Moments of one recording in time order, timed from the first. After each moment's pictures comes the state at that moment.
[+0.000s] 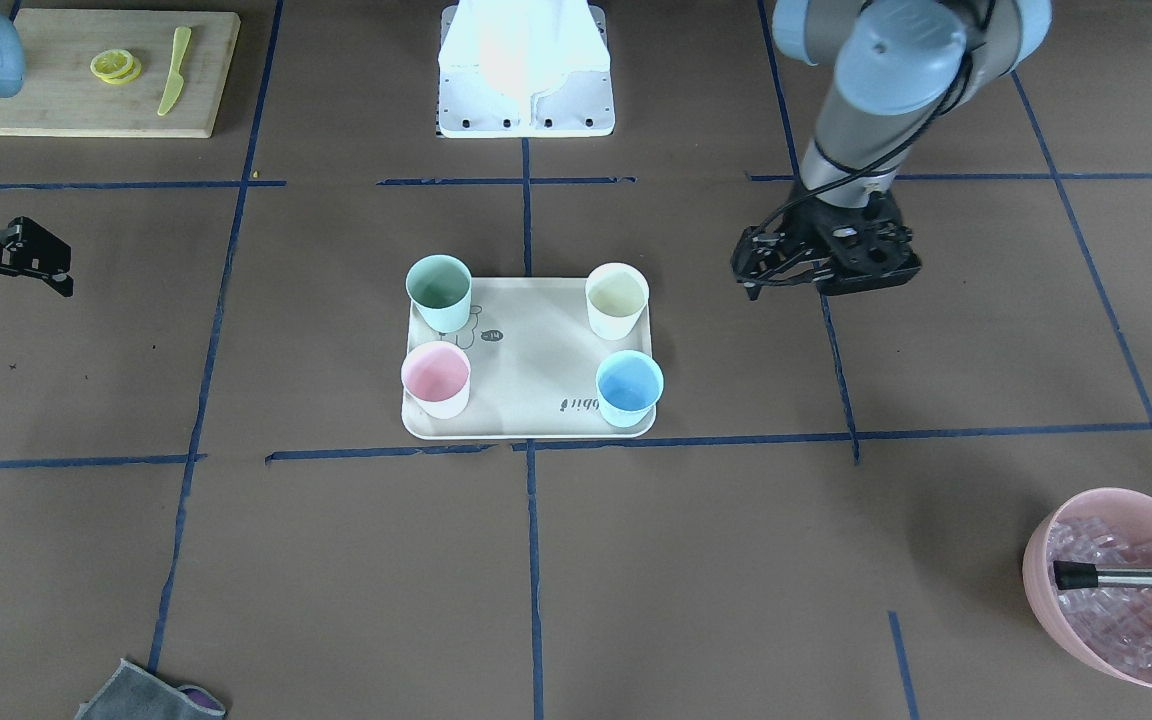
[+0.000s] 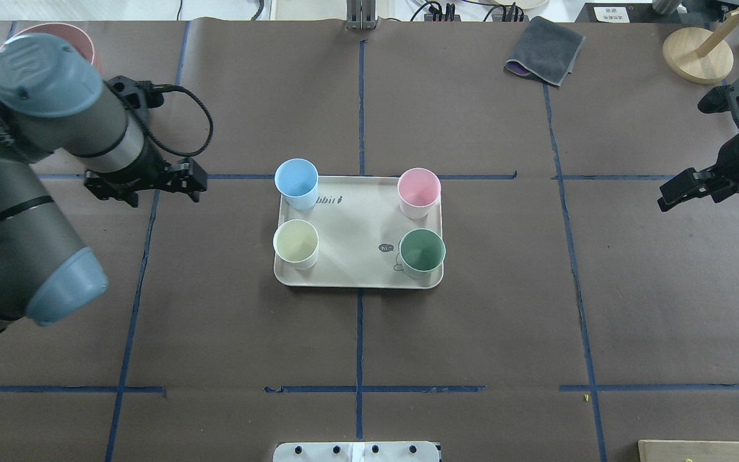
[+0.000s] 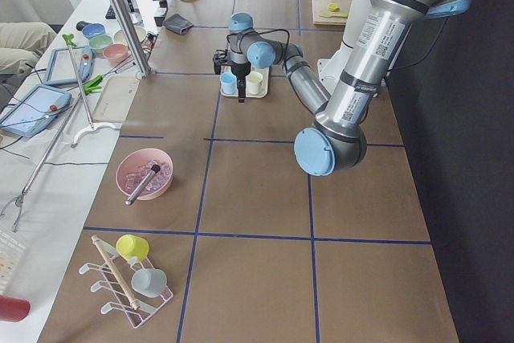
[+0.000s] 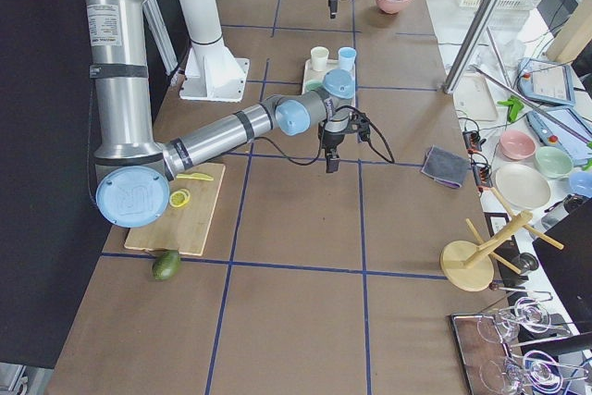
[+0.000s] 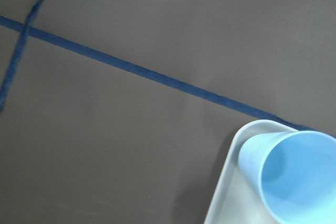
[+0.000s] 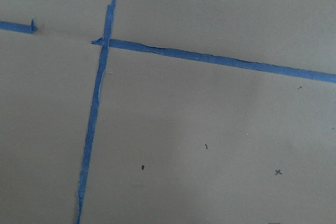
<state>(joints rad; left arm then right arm) -0.83 -1.93 -1.97 -1.43 -2.05 -0.98 1.07 -1.53 1.93 -1.54 2.25 0.48</state>
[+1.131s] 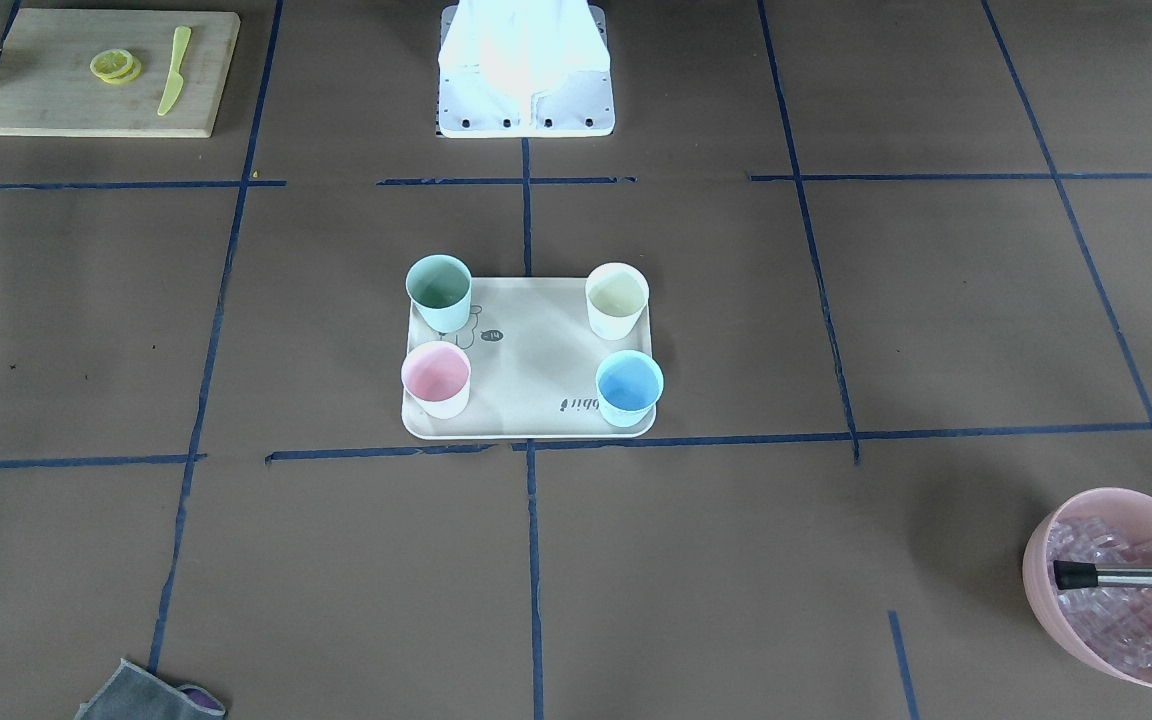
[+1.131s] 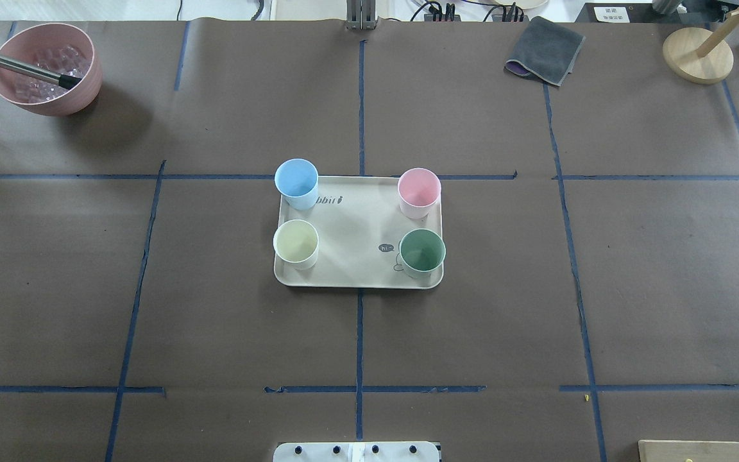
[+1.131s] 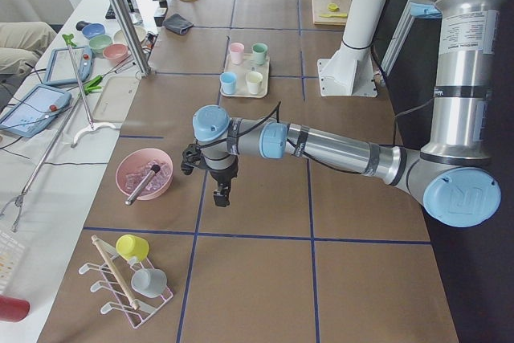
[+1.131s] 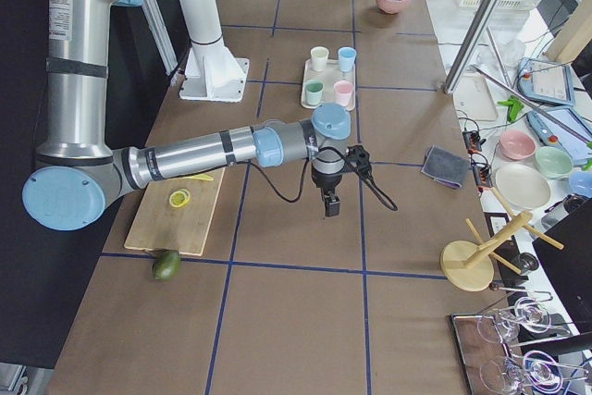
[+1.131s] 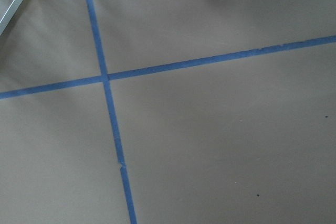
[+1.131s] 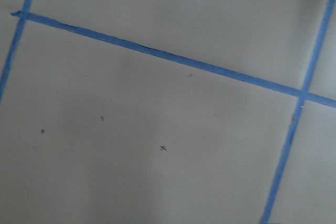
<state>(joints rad) -1.47 -1.54 -1.80 -1.43 -2.37 0.03 1.40 -1.68 1.89 -1.59 2.30 -0.03</state>
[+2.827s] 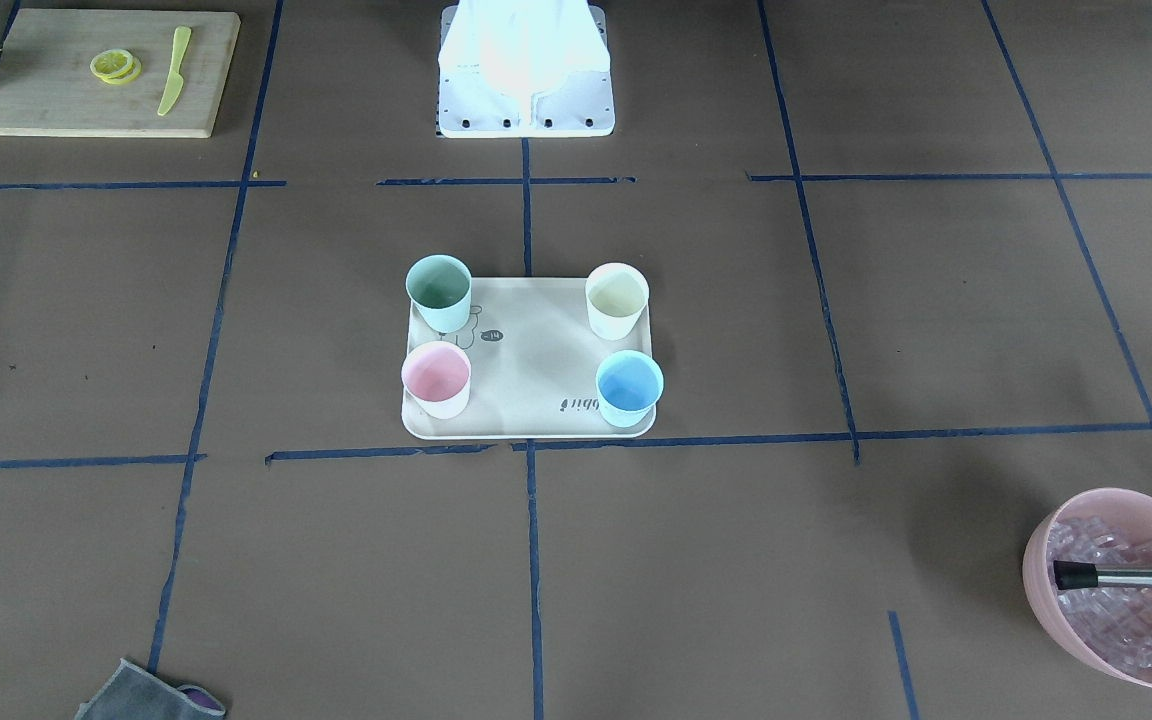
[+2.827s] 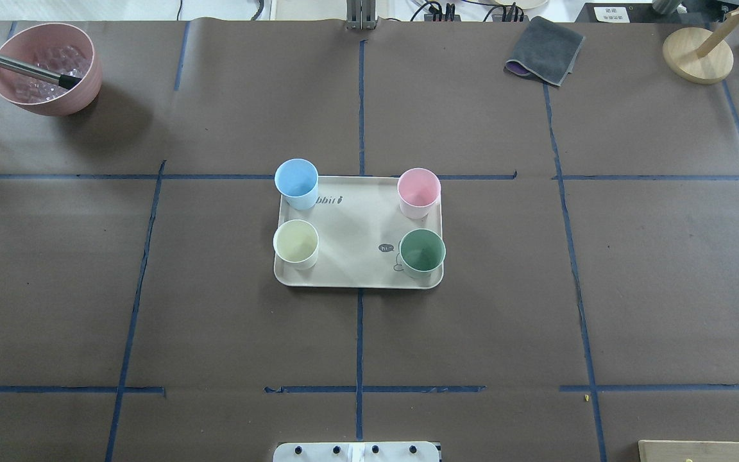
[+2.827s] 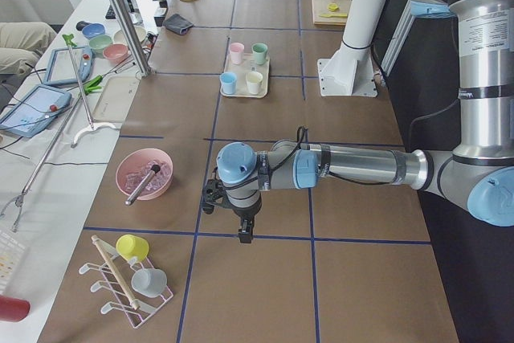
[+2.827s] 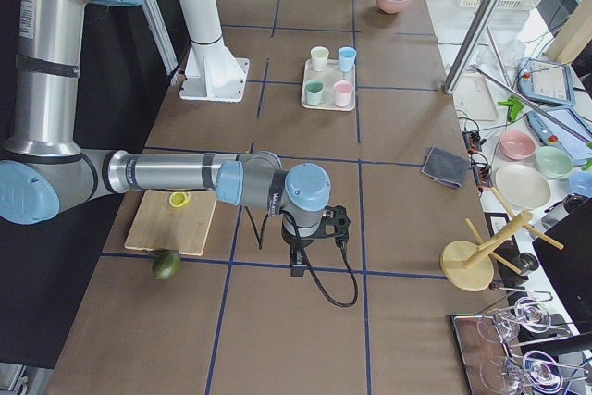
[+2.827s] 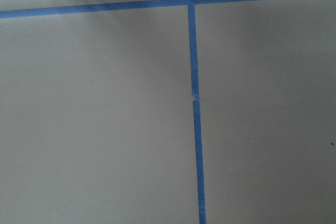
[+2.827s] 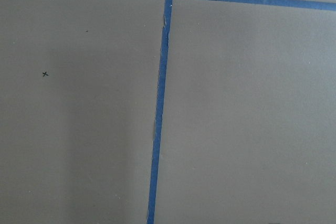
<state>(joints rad) -1.57 -1.42 -1.79 -1.43 -2.36 0.12 1.61 -1.74 1.81 -1.77 2.33 -0.20</state>
